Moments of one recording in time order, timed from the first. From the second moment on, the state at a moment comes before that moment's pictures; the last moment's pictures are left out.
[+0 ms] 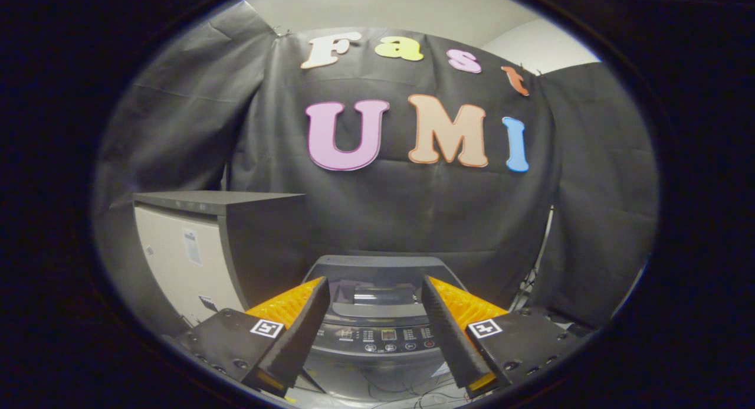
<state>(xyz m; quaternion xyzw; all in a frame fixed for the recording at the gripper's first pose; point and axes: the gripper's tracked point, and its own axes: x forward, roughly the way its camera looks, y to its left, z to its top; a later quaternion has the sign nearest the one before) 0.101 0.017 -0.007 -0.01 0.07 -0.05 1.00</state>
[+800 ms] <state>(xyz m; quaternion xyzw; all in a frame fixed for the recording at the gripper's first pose) 0.077 0.040 -0.002 0.01 0.06 -0.05 1.00</state>
